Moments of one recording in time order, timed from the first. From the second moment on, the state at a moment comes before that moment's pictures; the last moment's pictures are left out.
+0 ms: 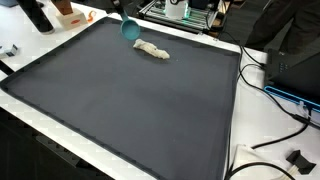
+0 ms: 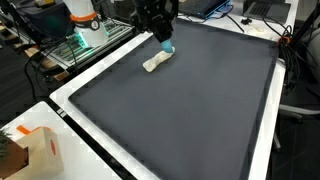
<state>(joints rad) -0.10 -0.02 -0.11 -2.25 0.49 2.18 0.28</state>
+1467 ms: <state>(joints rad) 0.02 0.03 0.04 -2.26 -0.57 2.00 0.77</state>
